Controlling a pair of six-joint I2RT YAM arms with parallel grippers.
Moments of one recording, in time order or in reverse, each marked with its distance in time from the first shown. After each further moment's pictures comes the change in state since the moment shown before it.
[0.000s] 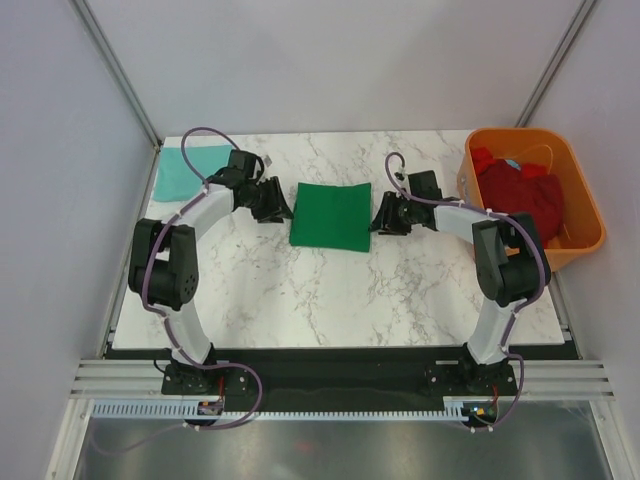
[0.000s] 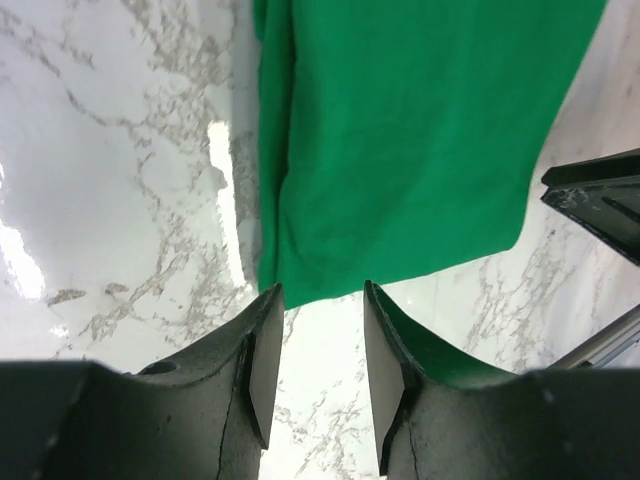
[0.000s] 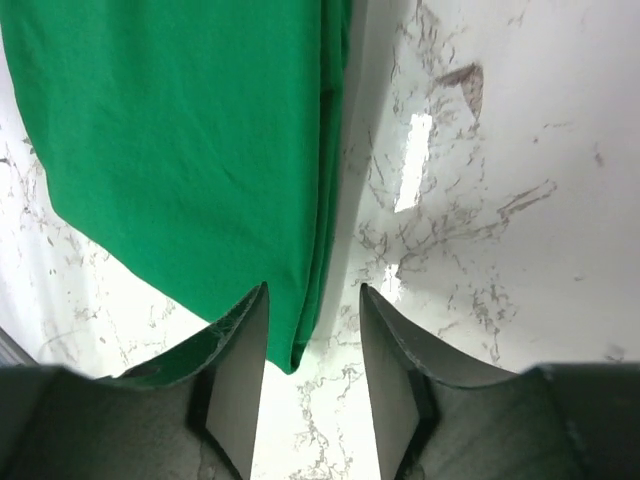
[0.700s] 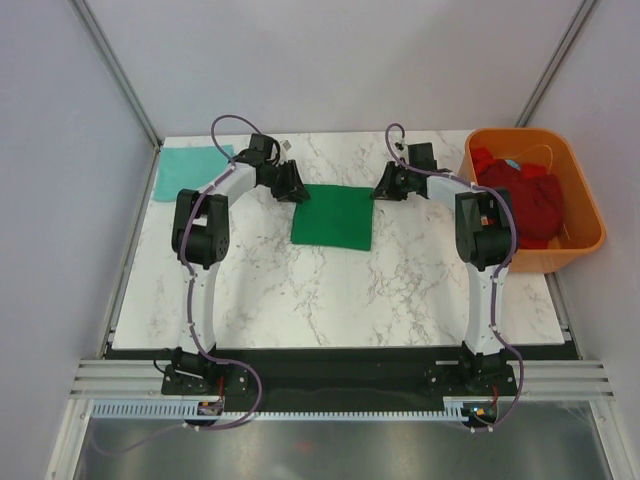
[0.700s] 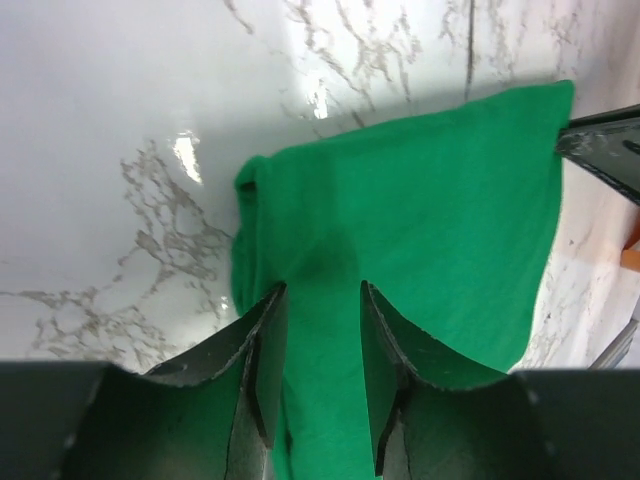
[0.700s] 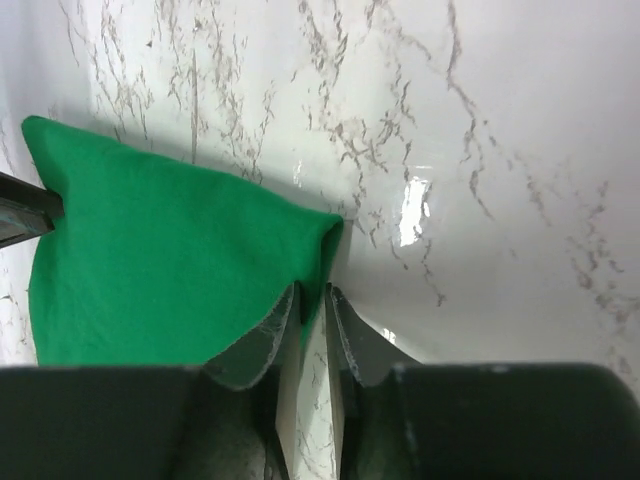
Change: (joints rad) left arm 0.000 0.480 0.518 -0.011 0.132 0.038; right arm -0.071 0.378 0.482 -0.023 -0.002 -0.045
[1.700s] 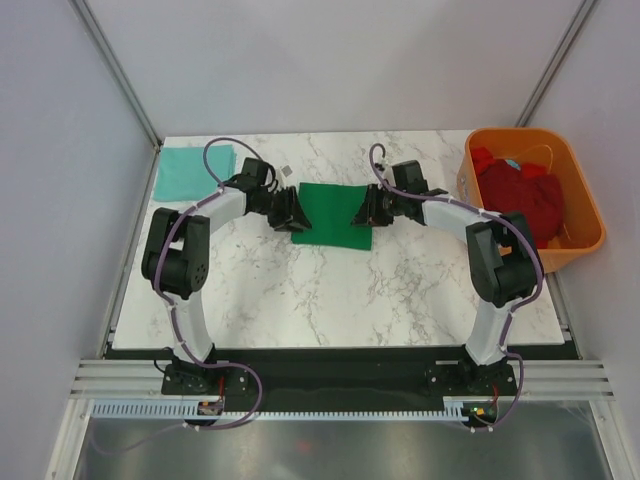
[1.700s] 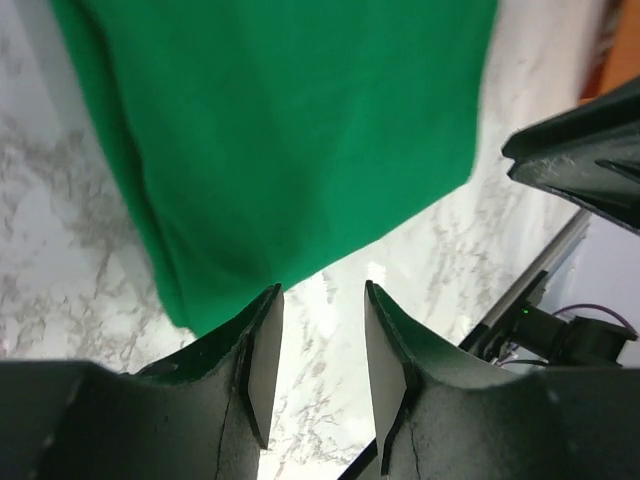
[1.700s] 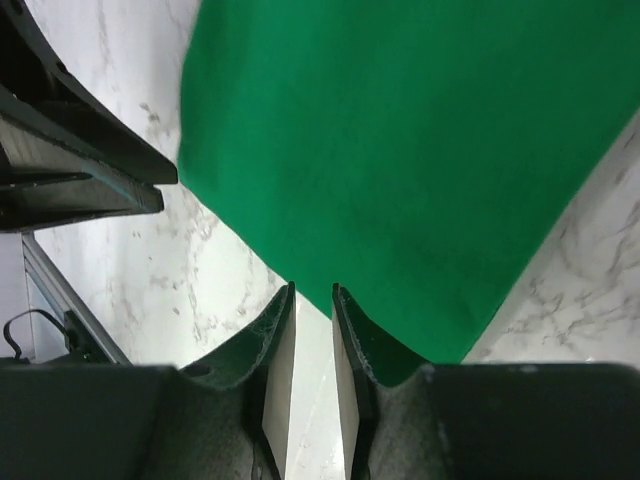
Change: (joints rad) left arm -0.032 -0.370 -0.468 0.077 0.136 0.000; right arm 0.141 -0.370 -0.321 -0.014 -0.090 0.041
